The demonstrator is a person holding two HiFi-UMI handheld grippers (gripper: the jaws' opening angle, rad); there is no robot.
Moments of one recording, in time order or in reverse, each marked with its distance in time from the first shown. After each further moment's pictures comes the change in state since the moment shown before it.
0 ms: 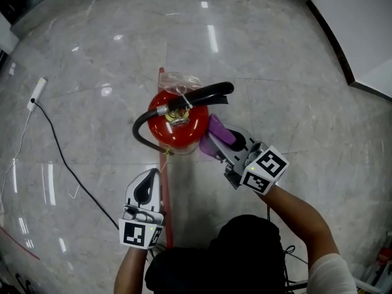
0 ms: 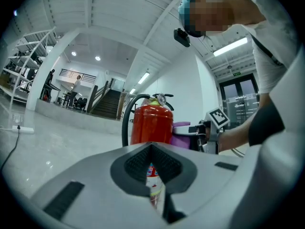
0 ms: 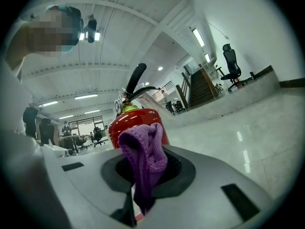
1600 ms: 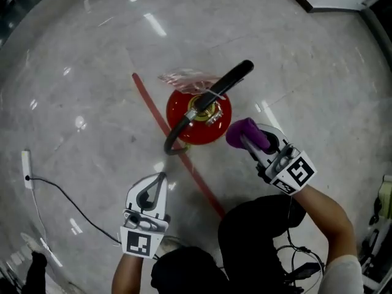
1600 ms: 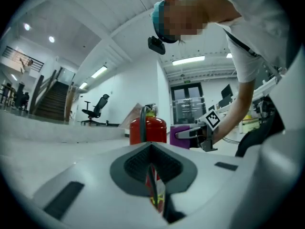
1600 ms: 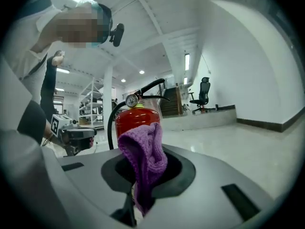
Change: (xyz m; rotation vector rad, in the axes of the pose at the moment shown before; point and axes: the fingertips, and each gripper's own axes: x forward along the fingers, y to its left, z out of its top) left arm 0.001 0.069 0.036 0.182 0.012 -0.641; right arm -0.045 0.044 -0.023 -0.175 -0.041 -0.511
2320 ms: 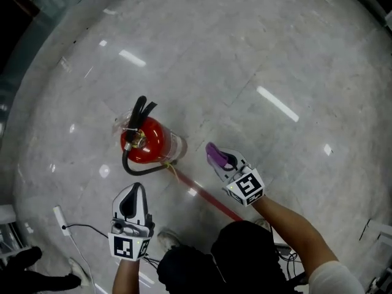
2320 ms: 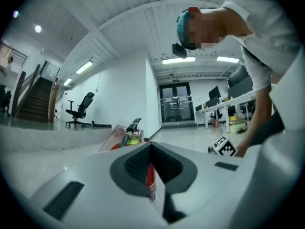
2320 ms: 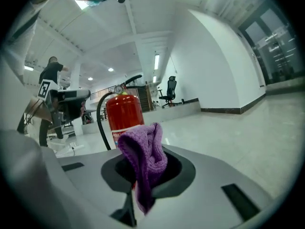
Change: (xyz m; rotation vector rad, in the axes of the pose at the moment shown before) left arm 0.036 -0.022 0.085 0.025 0.032 -0.134; right arm -0.067 0.011 -0.071 0.167 0.045 -0.372
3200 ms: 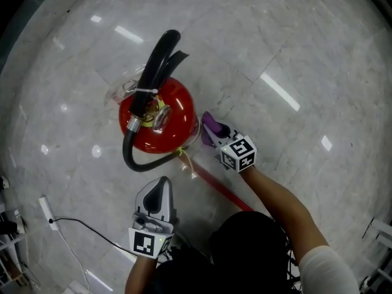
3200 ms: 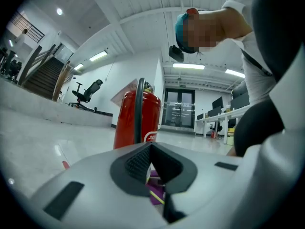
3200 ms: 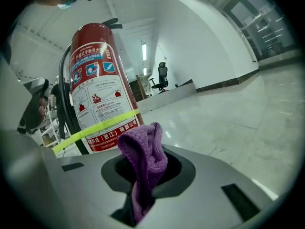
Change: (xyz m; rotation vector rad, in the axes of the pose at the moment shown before) left arm -0.007 0.001 -0.147 -0.183 -0.014 -0.051; right arm 0.155 -0.015 -0.155 0.181 0.060 -0.019
